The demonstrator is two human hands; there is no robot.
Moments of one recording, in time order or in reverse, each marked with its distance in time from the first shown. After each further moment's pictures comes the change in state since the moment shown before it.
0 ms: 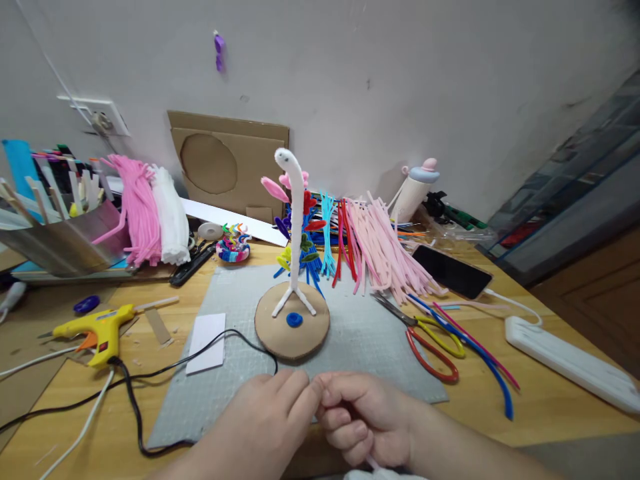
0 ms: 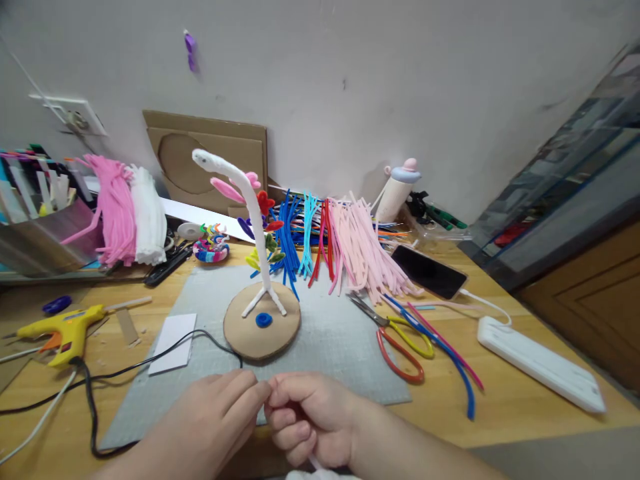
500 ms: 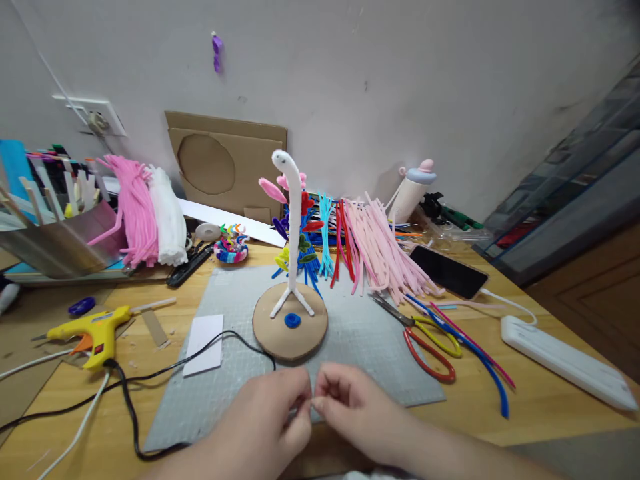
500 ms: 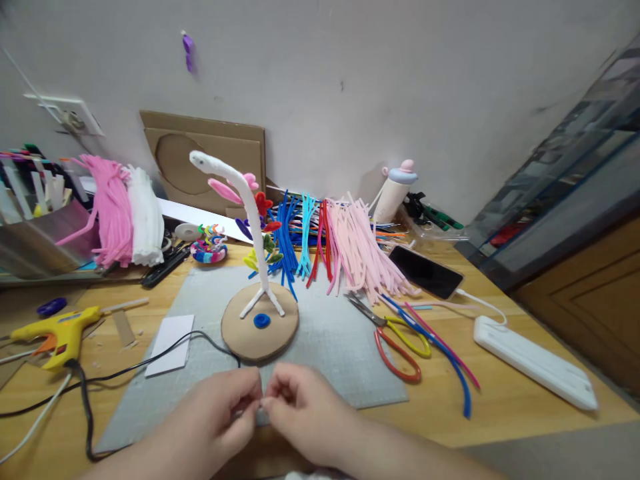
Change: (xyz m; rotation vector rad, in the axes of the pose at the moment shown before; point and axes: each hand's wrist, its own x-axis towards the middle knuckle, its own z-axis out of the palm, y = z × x) left_hand 0.011 0.003 0.000 -0.562 -0.191 -0.522; right_hand -0.004 0.011 0.005 -1.026 0.484 -0.541
